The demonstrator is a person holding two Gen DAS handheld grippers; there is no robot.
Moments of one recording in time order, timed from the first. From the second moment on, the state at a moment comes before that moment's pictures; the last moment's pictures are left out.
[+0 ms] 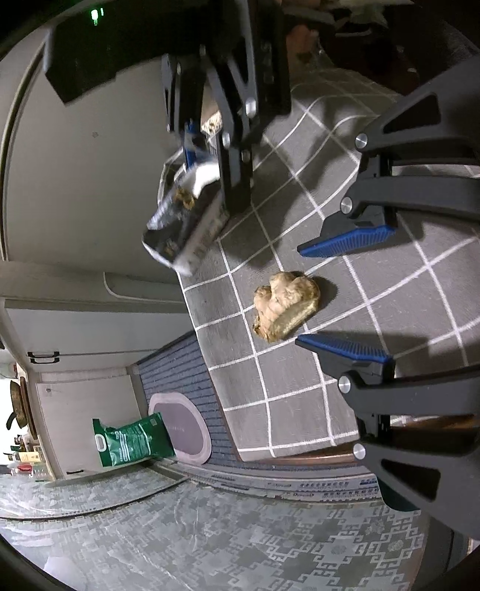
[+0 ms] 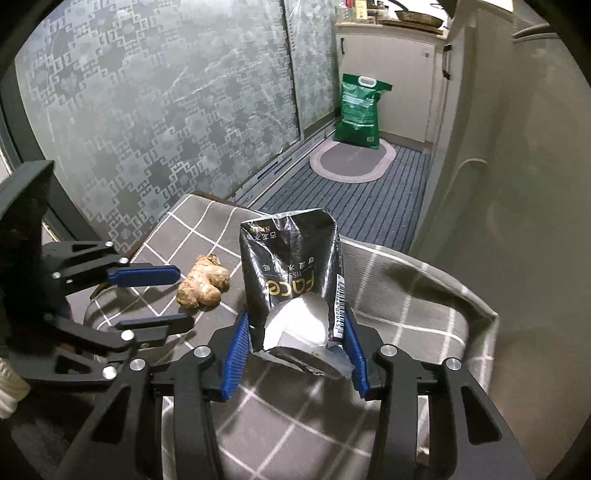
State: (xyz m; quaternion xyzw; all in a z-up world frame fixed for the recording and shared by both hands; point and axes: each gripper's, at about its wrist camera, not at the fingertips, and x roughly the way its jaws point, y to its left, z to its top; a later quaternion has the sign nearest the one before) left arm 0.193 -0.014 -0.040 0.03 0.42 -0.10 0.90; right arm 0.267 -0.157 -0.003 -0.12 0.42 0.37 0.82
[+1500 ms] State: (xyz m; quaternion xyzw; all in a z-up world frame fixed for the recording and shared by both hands) left arm 0.166 0.041 -0.007 0.00 0.38 -0.04 0.92; right arm 0.237 -0.118 0.030 -0.13 0.40 0.37 0.83
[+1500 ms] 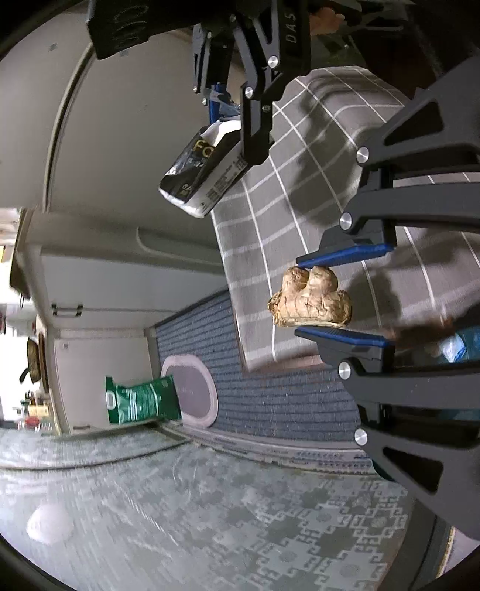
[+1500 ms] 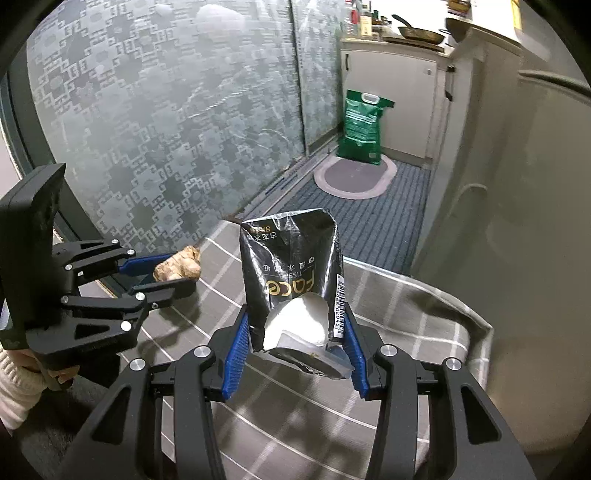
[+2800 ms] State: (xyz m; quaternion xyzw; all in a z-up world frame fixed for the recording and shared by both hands) left arm 0.100 0.168 -0.142 -0.03 0.56 0.01 0.83; right arm 0.185 0.070 0.008 -0.20 0.43 0.46 0.75
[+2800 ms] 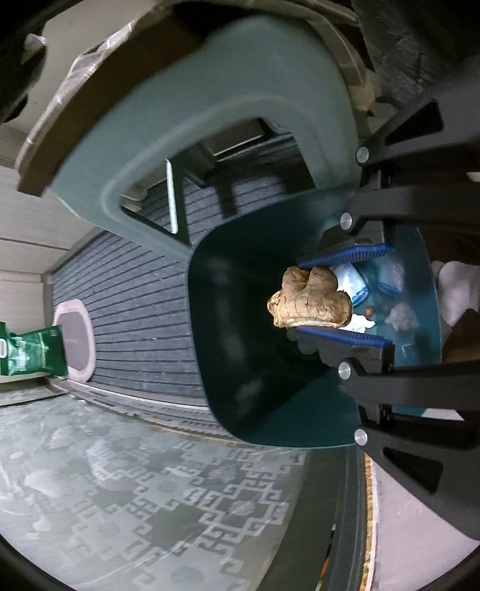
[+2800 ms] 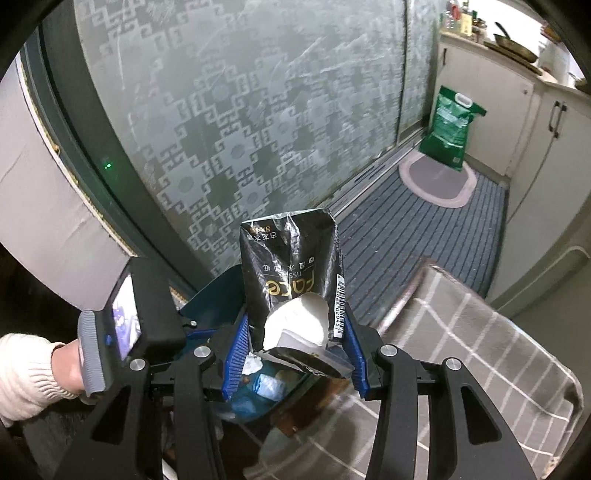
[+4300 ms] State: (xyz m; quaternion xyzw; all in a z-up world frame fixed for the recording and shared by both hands) left arm 0.013 0.240 -0.008 -0.07 0.40 0.08 0.91; right arm 0.144 0.170 -0.129 -0.29 0.56 0.41 0.66
